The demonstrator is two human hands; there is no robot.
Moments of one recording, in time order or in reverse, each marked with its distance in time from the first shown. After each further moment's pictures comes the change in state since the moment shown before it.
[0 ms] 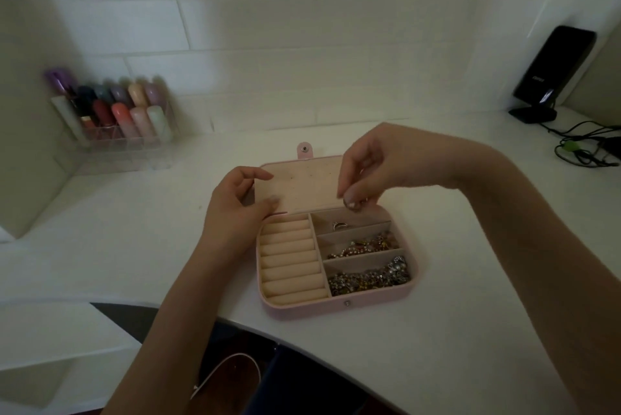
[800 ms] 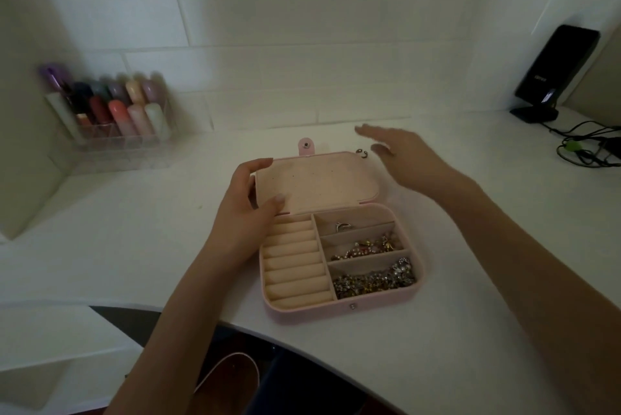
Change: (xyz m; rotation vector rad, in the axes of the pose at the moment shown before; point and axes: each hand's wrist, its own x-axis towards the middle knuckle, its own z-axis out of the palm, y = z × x) left_hand -0.001 -0.002 0.001 0.083 -0.094 0.035; right_hand 0.047 0.089 -0.009 -0.468 0.595 0.040
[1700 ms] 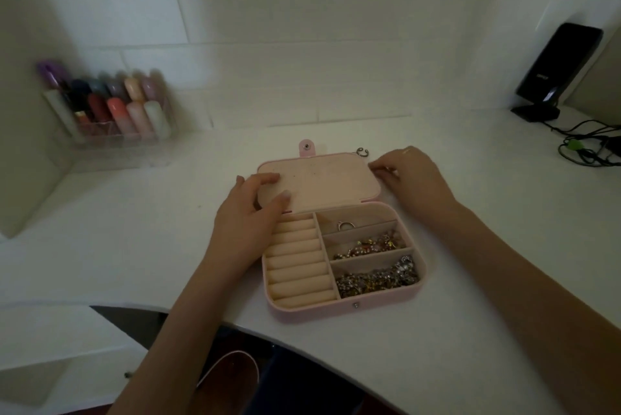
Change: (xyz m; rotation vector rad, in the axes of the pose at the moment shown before) left_hand 0.001 -0.005 0.003 0.300 0.048 -0.101; right_hand -0.021 0.017 0.024 -0.140 0.197 -0.083
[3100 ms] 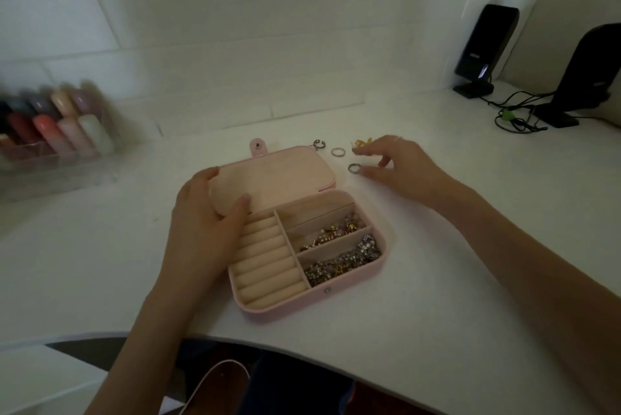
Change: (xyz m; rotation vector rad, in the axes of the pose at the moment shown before) left_hand -0.014 0.017 -0.006 0.177 0.089 0.125; right_hand -0.030 0.013 -0.045 0.172 -0.121 0.220
